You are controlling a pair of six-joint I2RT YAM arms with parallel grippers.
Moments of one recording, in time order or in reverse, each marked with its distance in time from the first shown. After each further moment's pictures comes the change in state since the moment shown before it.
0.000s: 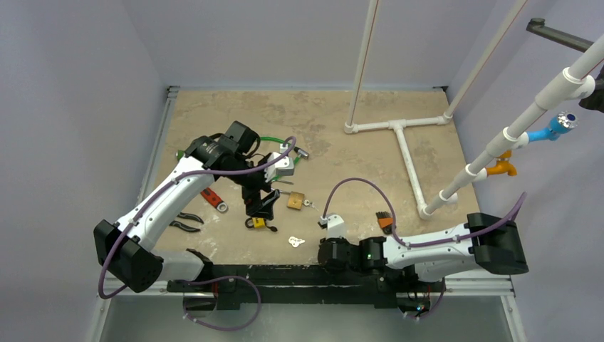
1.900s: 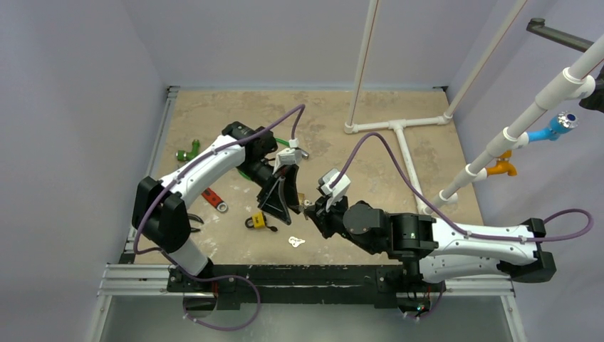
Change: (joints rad) left arm -0.025 0.323 0.128 -0.383 0.731 0.496; right arm -0.039 -0.251 0.463 -0.003 0.210 -0.650
